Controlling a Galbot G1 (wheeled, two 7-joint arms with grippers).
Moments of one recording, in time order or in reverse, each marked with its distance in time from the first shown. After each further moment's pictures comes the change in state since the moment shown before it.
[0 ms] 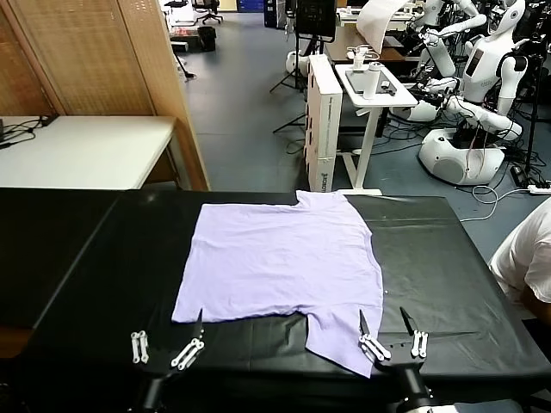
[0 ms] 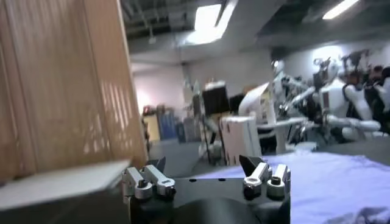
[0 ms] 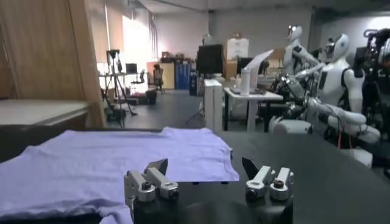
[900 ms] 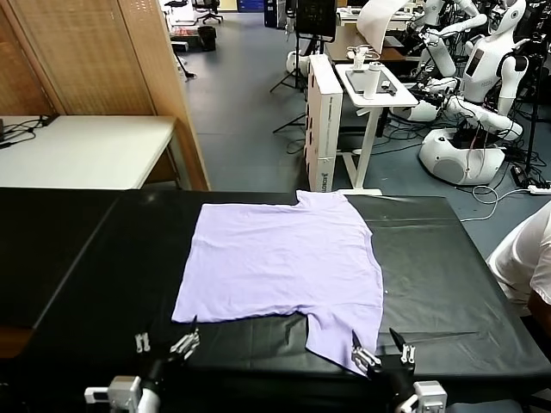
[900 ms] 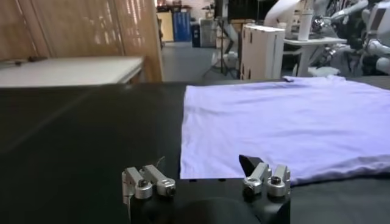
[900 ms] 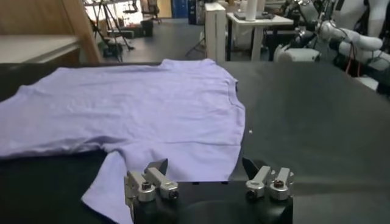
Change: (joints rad) left arm -0.194 0.040 -0.046 0.062 -0.175 0.407 0.031; right arm 0.068 0.012 -0.028 -0.080 0.075 -0.110 0.036
